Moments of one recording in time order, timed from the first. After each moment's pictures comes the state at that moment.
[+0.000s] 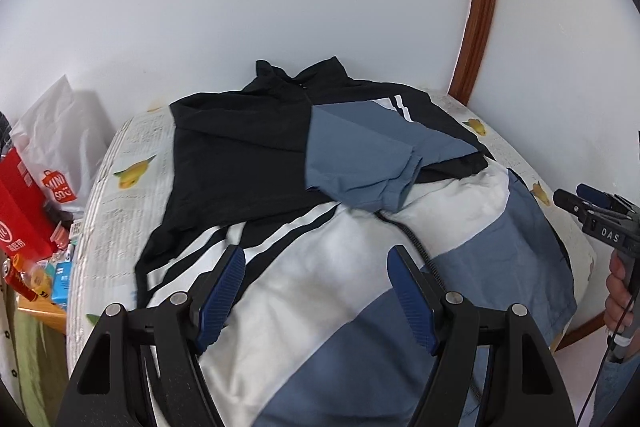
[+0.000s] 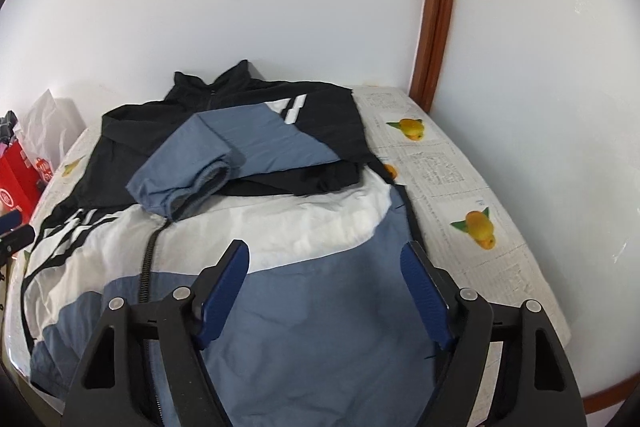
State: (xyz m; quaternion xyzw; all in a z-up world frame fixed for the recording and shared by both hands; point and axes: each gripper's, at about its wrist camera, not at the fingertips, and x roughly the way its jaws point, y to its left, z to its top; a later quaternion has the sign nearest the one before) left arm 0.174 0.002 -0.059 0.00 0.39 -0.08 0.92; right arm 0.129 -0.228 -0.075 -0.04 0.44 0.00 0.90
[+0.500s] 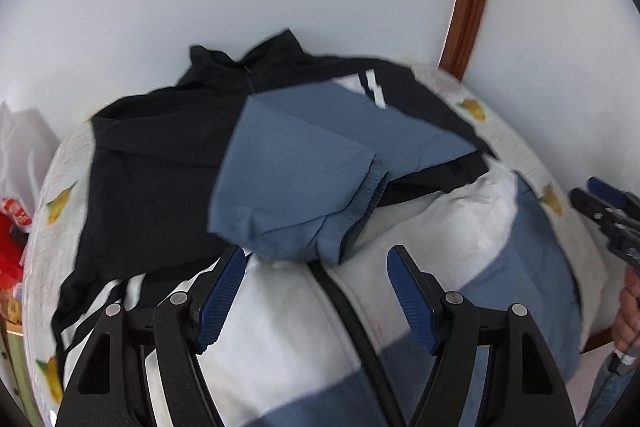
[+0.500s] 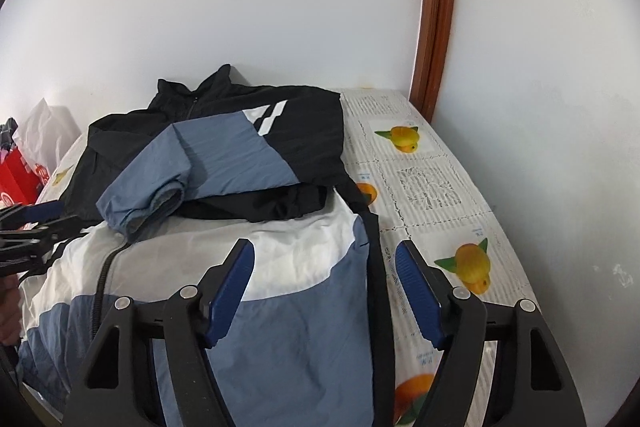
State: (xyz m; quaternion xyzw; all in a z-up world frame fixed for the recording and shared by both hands) left arm 0.269 -0.093 -0.096 0.03 0.44 -0.09 0.89; right arm 0.186 -0.287 -0.096 -0.03 0.45 0.04 0.89
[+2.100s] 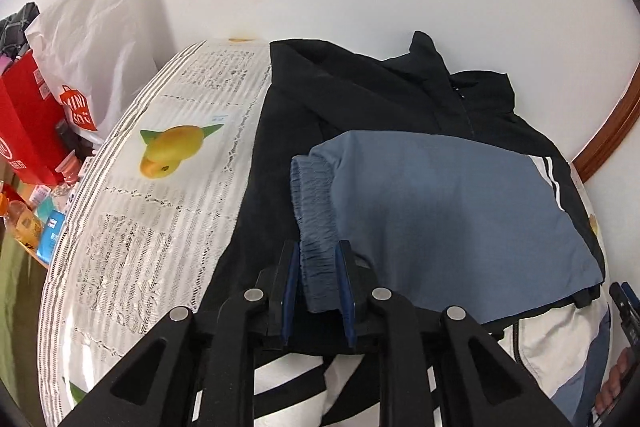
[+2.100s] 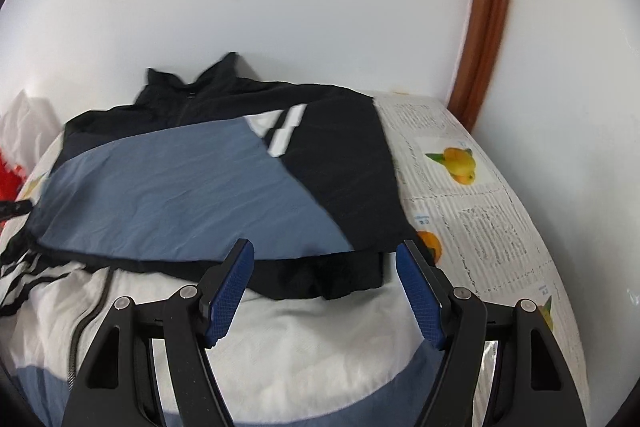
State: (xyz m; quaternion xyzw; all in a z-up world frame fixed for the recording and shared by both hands) left arm 0.328 0.111 -0.123 -0.13 0.45 0.08 0.88; right arm 0.278 -0.236 -0.148 -0.05 0.45 0.03 0.89
